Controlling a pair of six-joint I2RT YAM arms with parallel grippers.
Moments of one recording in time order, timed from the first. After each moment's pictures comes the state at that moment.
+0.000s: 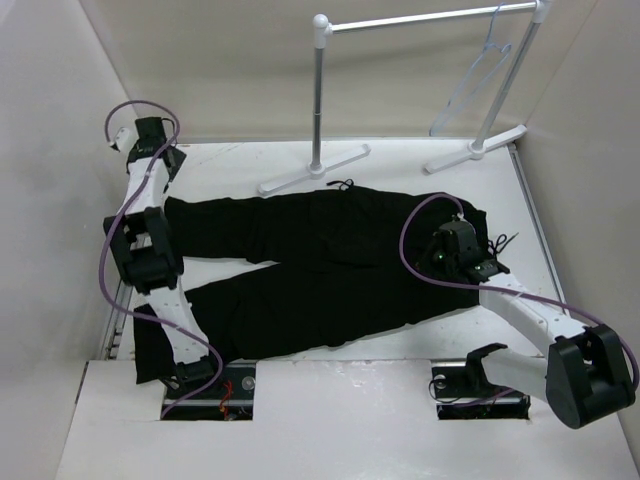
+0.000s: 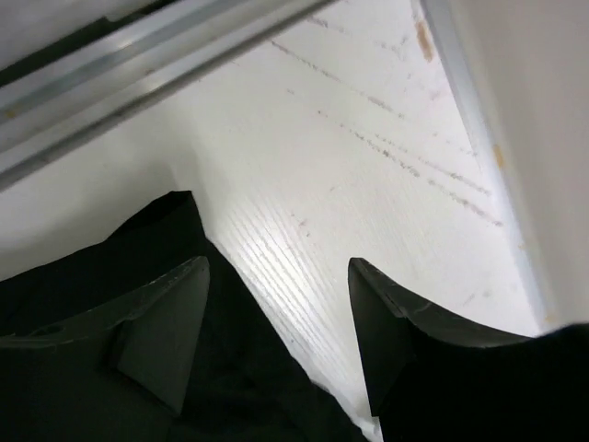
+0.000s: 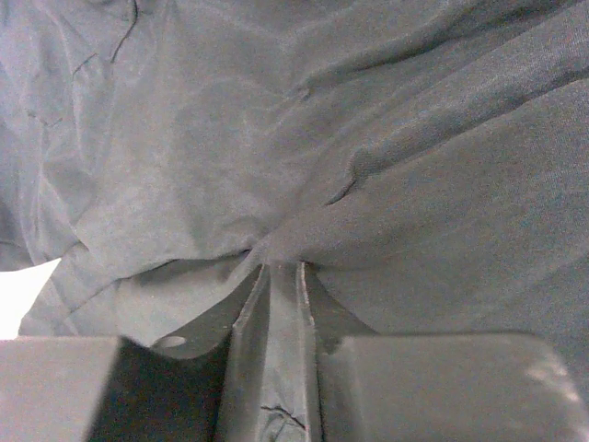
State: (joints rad) left arm 0.24 1.98 1.70 -0.51 -0.27 -0.84; right arm 0.33 1.13 0.57 -0.21 -0.01 0.86
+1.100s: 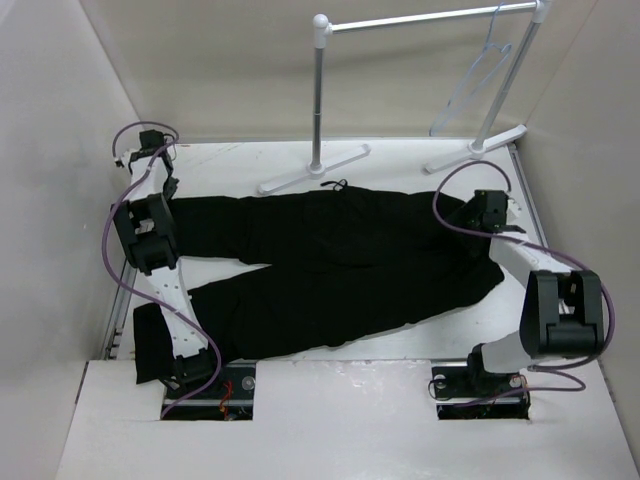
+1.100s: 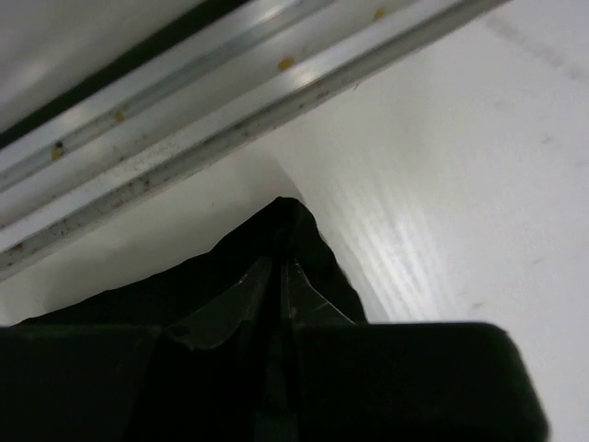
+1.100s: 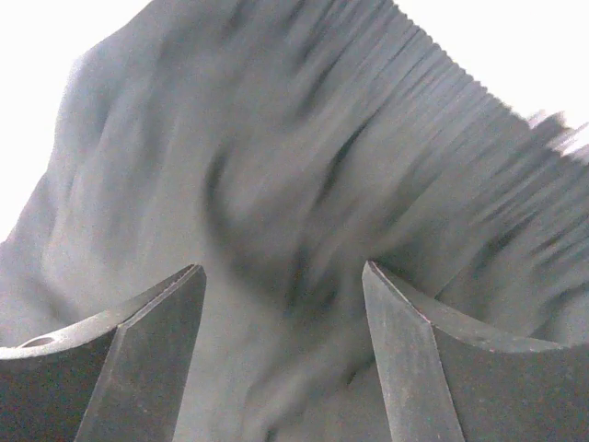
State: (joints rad) left arm 0.28 2.30 1.94 -0.75 -0.38 -0.74; right arm -0.01 1.45 0.80 -0.18 0.14 0.86
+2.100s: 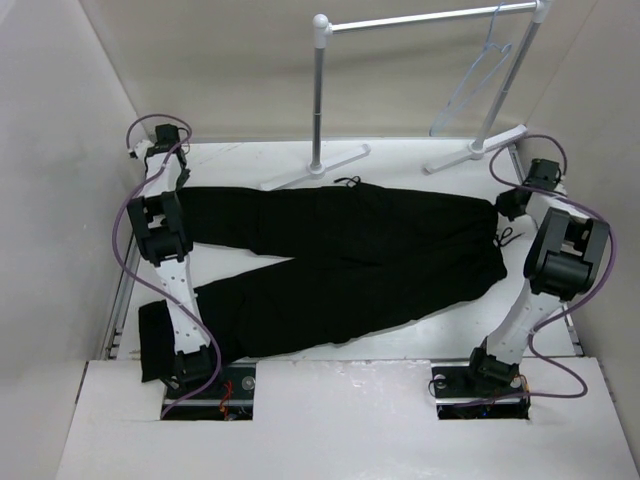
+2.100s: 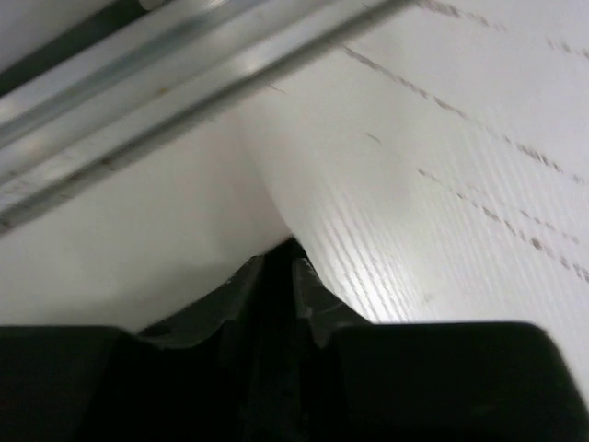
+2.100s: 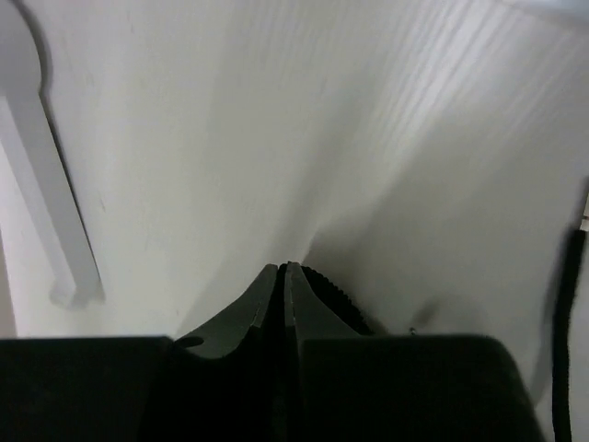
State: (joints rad) left arm 0.23 2.46 2.15 -0.71 -0.40 -0.79; right arm -0.36 1.95 1.32 -0.24 0.01 0.91
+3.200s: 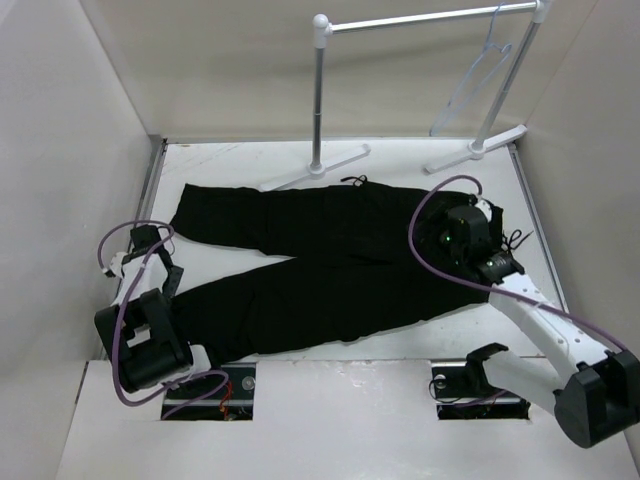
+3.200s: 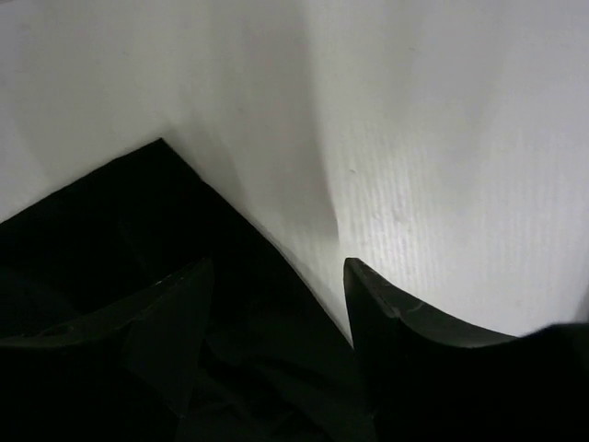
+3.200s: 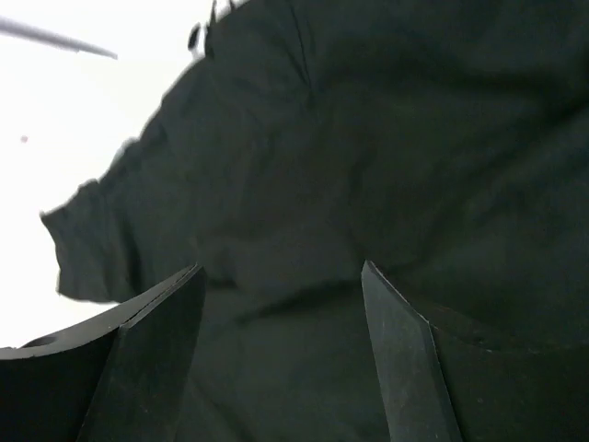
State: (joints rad) left arm 0.40 1.33 0.71 -0.62 -0.33 -0.90; right arm 0.35 1.05 0.75 -0.25 0.16 0.93
